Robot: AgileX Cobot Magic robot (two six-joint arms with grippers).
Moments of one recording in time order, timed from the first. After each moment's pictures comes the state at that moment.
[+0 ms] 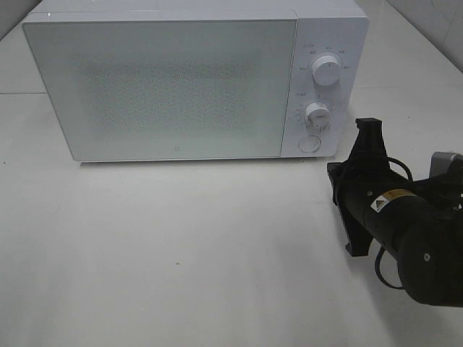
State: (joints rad) left arm 0.02 0.00 -0.50 -0.13 1.04 0.06; right arm 0.69 1.81 -0.39 0.71 -1.07 1.37
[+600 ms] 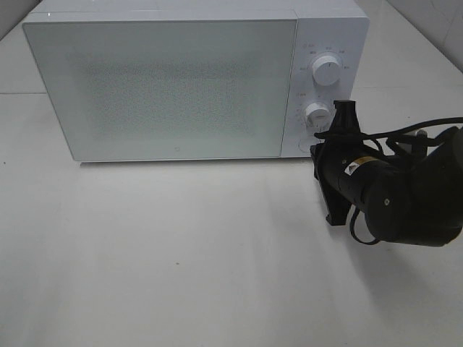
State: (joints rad) left arm 0.02 0.00 -0.50 -0.13 1.04 0.06; right arm 0.54 1.94 -0.60 0.57 -0.93 1.38
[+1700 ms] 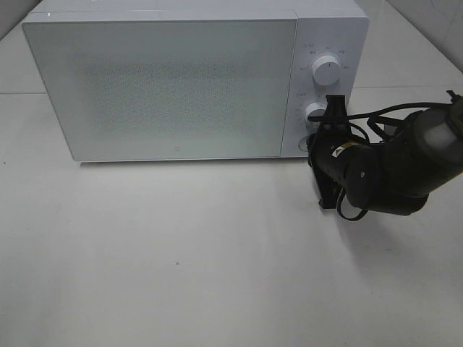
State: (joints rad) left arm 0.02 0.00 -0.50 -0.13 1.04 0.06; right arm 0.45 2.07 -0.78 0.53 -0.85 1.37
